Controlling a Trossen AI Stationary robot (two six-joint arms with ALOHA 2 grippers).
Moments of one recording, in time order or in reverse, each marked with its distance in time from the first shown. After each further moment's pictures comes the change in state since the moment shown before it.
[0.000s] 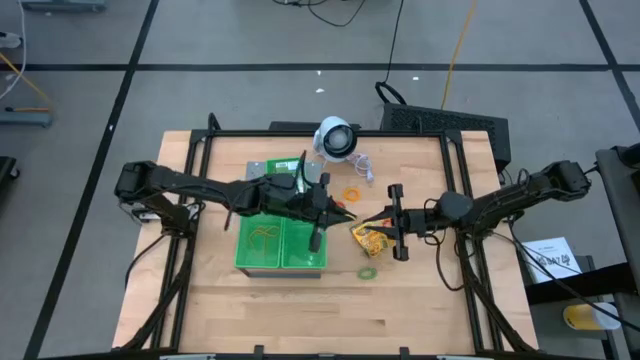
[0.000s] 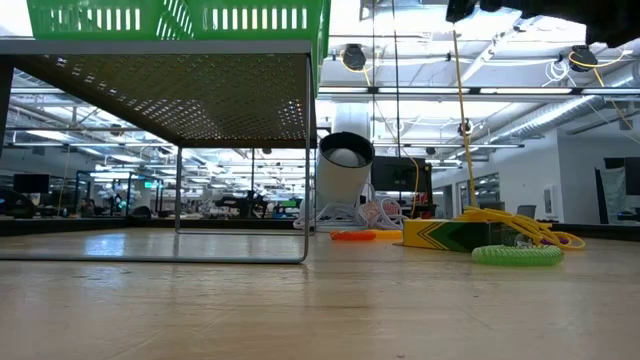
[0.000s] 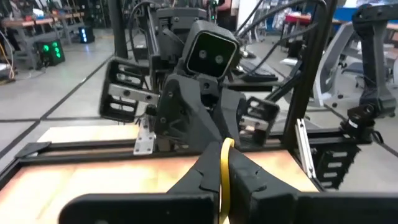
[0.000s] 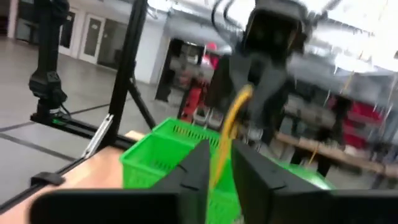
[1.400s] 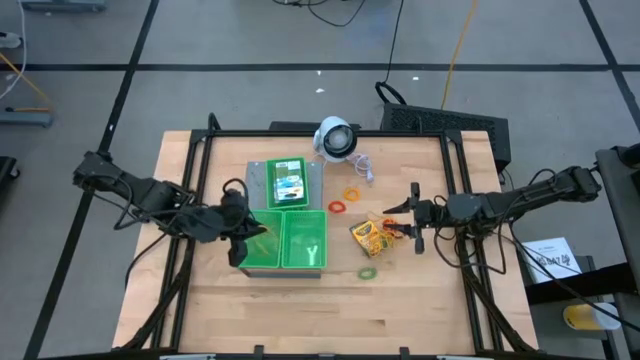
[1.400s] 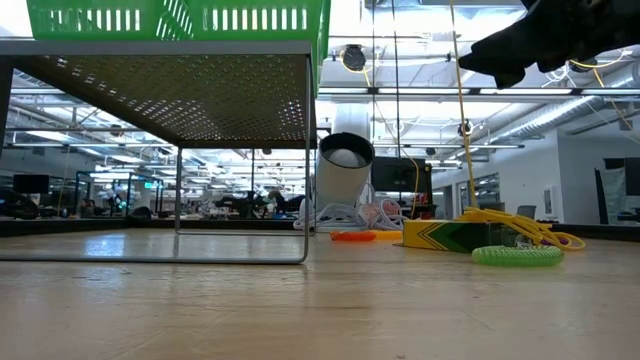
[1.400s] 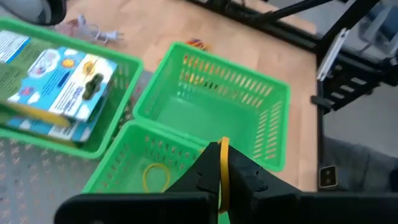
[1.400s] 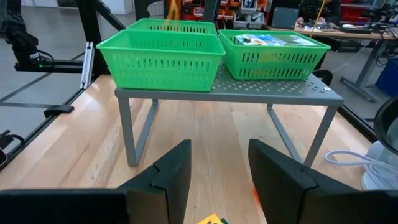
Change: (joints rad) left arm -0.373 -0.463 -0.001 -1.080 -0.481 -0.682; right arm 0.006 -0.401 -0.101 -0.682 0.148 0.325
